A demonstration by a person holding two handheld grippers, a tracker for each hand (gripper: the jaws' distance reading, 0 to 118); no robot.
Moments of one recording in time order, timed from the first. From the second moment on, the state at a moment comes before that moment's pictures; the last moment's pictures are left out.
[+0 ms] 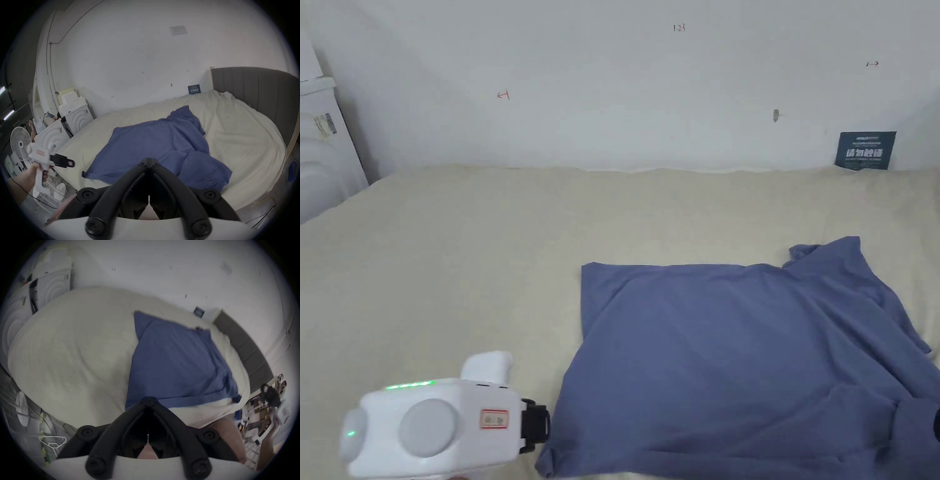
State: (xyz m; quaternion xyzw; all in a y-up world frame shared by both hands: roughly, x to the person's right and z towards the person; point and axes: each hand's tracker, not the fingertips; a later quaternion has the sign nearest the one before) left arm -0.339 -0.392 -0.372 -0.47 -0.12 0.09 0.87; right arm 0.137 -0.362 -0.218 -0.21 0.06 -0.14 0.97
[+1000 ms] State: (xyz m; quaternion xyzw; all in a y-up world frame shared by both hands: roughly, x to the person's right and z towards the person) left arm -0.323 -0.433 -0.377 -0.46 -0.11 0.03 0.88; right arm 0.212 -0.385 -0.260 -0.34 0.01 -0.20 0.92
